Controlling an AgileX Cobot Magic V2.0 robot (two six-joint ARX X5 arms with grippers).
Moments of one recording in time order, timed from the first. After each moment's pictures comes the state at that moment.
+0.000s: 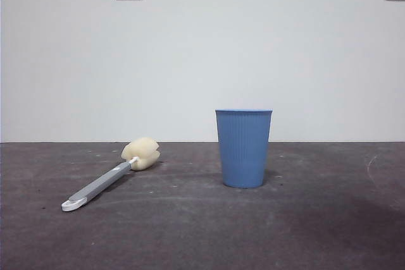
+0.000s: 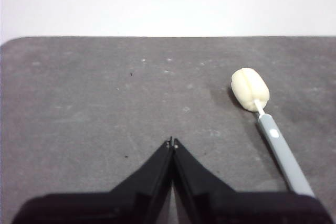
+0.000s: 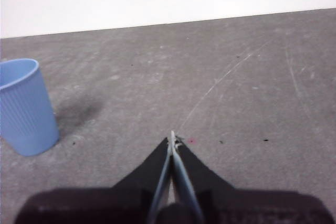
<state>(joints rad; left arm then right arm) 0.08 0.00 0.02 -0.15 0.16 -0.04 0.08 0.01 0.01 -0.17 -0.02 0.08</state>
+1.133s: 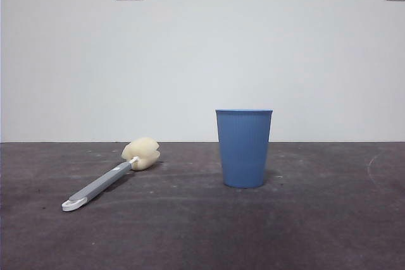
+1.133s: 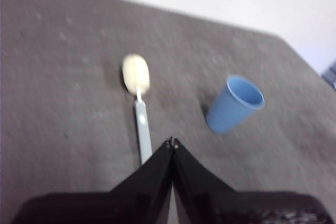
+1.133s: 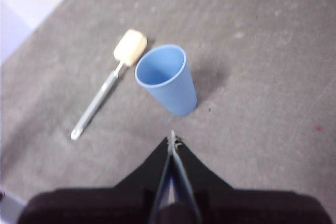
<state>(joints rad) 0.08 0.35 0.67 -0.73 0.50 -0.22 0.08 0.62 0.78 -0.72 -0.47 0.07</state>
